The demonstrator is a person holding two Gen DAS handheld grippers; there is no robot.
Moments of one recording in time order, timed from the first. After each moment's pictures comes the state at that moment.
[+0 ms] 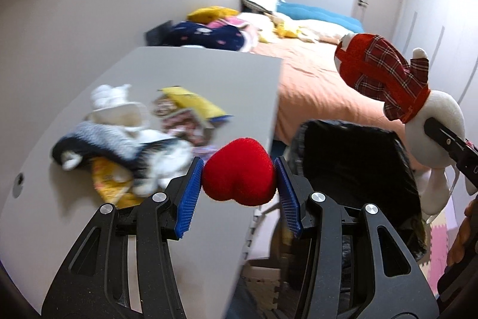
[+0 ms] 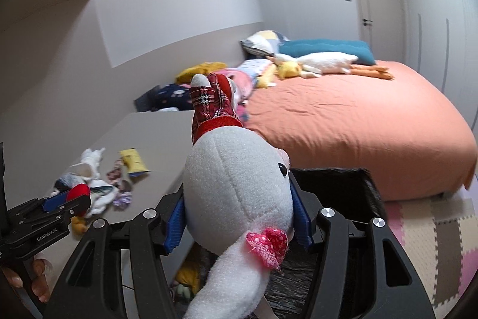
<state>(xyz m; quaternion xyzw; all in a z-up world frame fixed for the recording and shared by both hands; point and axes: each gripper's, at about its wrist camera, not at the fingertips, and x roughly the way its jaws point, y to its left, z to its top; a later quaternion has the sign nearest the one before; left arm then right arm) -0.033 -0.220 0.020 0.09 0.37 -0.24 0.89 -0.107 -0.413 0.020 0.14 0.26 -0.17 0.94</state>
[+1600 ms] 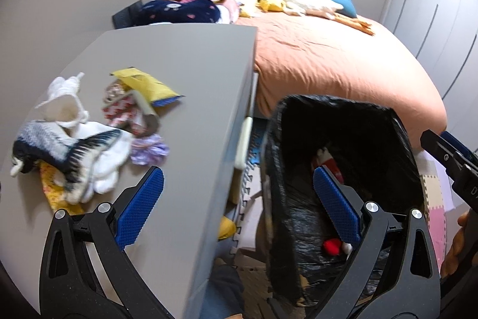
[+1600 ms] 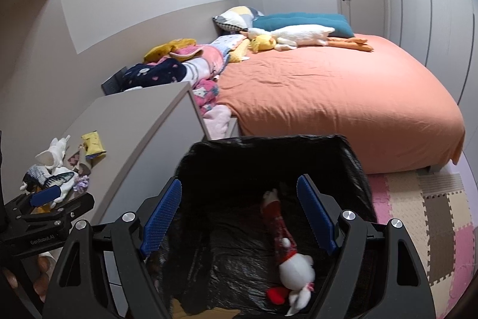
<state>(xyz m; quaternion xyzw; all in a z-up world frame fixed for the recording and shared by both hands) -0.010 -0.266 -0.020 0.11 0.41 -0.25 0.87 -0.095 -0.444 -0.024 0.17 0.31 -0.21 0.91</state>
